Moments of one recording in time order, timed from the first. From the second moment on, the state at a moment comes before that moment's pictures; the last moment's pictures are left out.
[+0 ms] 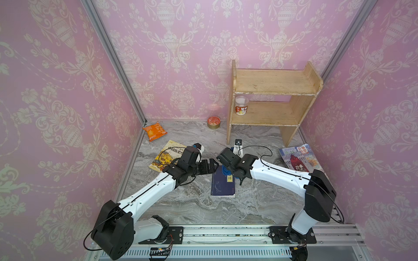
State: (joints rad) left arm -0.51 1.19 0.84 -0.37 0.25 -0.65; right arm 0.89 1.75 1.32 -0.74 0.73 0.86
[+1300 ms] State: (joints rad) left arm -0.27 1.14 0.87 -0.67 0.26 -0.43; right arm 0.77 1.90 1.27 -0.45 0.15 0.72
